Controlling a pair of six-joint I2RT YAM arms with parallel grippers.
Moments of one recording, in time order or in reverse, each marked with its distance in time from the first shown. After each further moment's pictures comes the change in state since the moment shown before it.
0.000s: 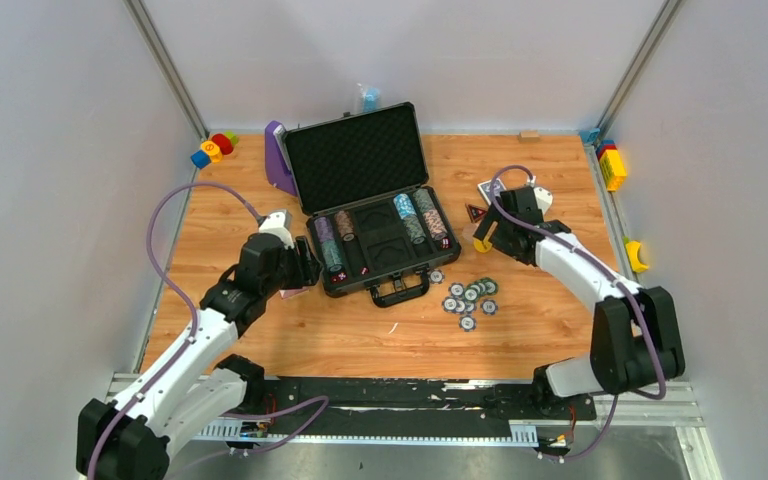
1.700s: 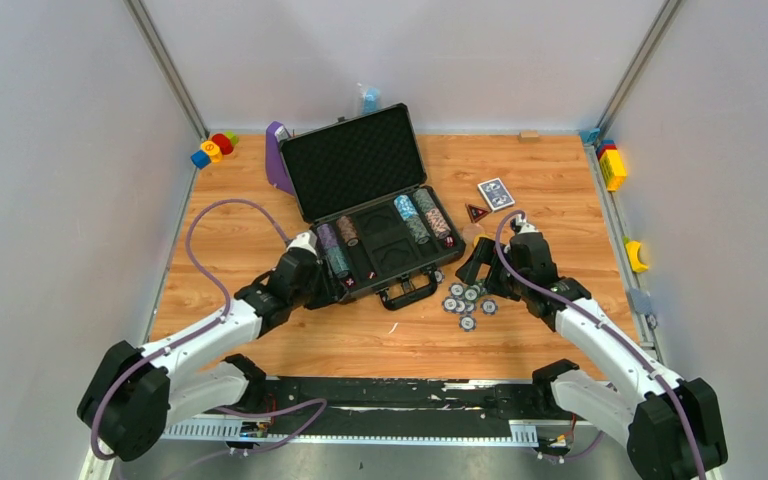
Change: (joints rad) left arm -0.206 0.229 -0.091 0.158 -0.016 -0.291; right arm 0.108 -0.412 -0.343 0.086 -0.314 -0.023
